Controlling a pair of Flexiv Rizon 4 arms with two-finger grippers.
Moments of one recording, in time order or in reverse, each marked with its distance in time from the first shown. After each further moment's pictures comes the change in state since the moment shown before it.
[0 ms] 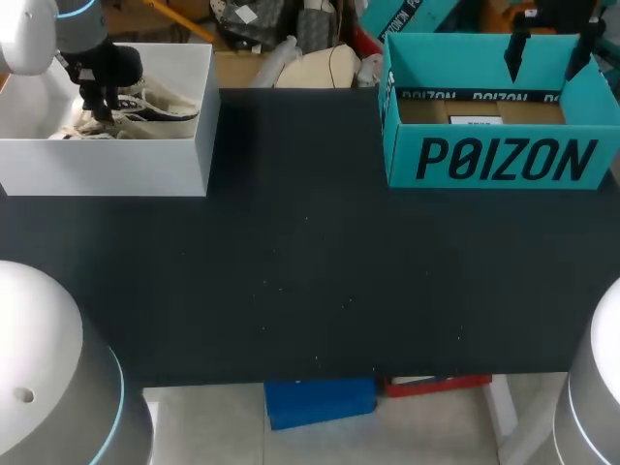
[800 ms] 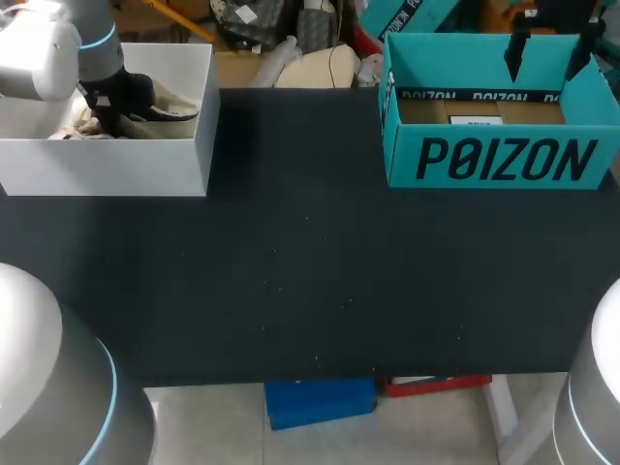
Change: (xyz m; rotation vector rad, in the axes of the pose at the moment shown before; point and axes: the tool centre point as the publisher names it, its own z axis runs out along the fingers) left arm 0.000 -0.005 0.072 -0.002 0.045 -0.006; right arm 0.000 0.000 0.000 0.000 0.000 0.000
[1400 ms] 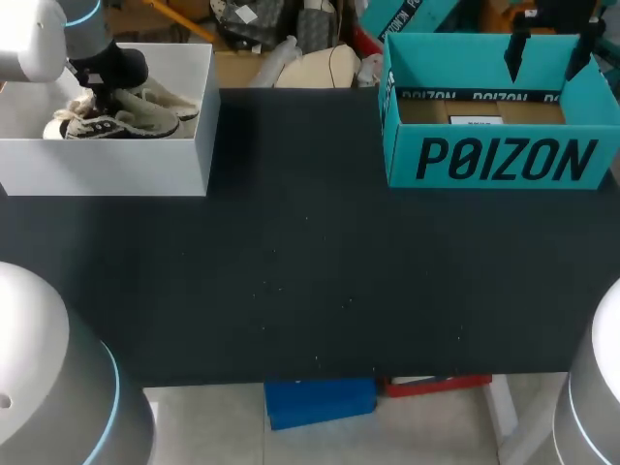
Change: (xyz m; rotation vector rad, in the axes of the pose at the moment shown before) left arm -0.026 -0.001 -0.047 0.060 -0.064 -0.007; right arm 0.000 0.000 0.000 0.000 0.000 0.000
